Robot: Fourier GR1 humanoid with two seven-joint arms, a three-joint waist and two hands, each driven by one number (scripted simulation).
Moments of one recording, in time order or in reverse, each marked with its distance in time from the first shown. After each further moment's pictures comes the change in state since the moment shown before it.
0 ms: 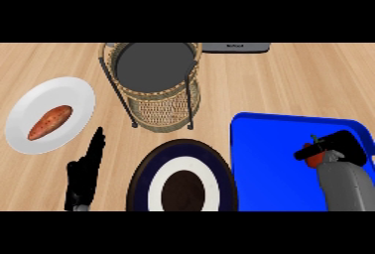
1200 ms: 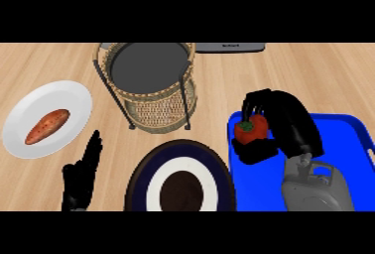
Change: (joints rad) left arm 0.024 -0.007 0.028 0.005 0.003 -0.016 -0.011; right arm -0.095 0.135 0.409 -0.590 -0.140 0.283 -0.478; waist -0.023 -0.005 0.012
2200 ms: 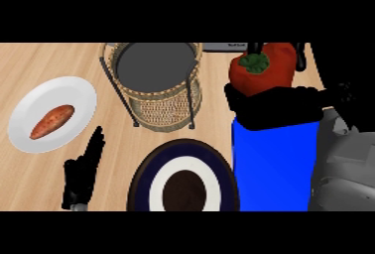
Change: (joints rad) left arm -0.028 -0.005 0.011 -0.002 -0.016 -0.036 0.020; right arm -0.579 0.010 -0.149 -0.098 -0.092 0.182 0.298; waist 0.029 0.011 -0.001
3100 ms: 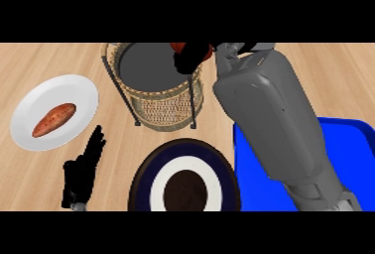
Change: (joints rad) left arm -0.007 -0.009 0.023 0.021 -0.016 -0.024 -0.037; right arm -0.188 0.010 0.076 0.664 0.059 -0.331 -0.208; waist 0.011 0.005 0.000
